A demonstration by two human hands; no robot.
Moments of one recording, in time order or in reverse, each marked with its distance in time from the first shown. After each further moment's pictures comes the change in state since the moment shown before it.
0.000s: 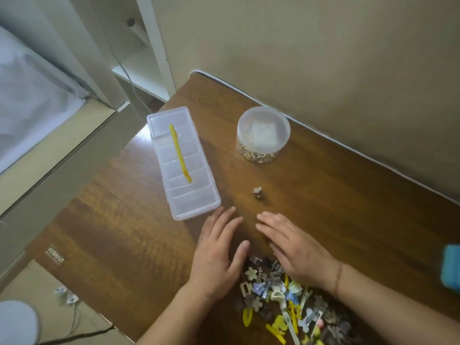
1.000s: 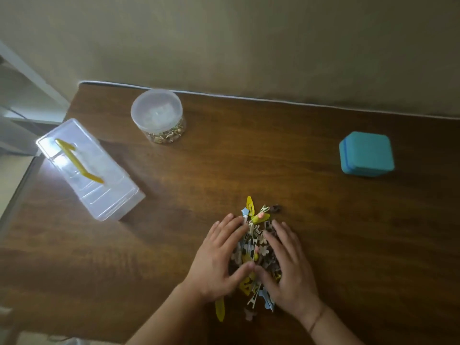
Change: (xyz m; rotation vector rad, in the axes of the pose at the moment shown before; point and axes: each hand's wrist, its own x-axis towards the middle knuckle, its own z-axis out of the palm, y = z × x) left_hand -0.056 0.060 0.048 0.026 -0.604 0.423; right_hand -0.175 -0.087 0.080 0.214 0.458 0.747
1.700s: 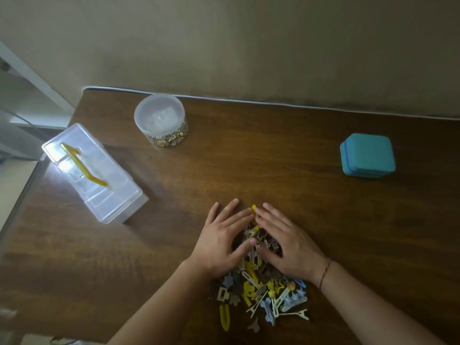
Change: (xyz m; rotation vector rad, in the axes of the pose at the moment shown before) left_hand 0.037 -0.012 -0.012 0.142 -0.032 0.023; right_hand 0.062 0.011 -0.034 -0.059 -0.277 -0.222
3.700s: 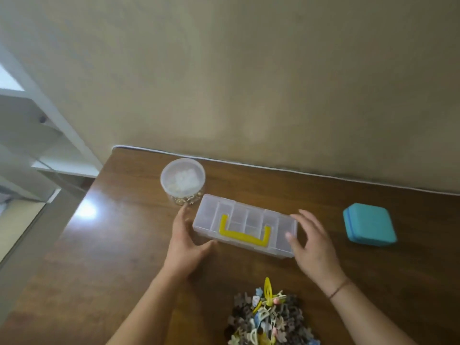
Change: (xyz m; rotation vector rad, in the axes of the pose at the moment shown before) left_hand 0.039 -0.080 -0.096 -0.597 0.411 -0.546; right_hand 0.071 -0.006 -0.088 0.113 0.441 0.399
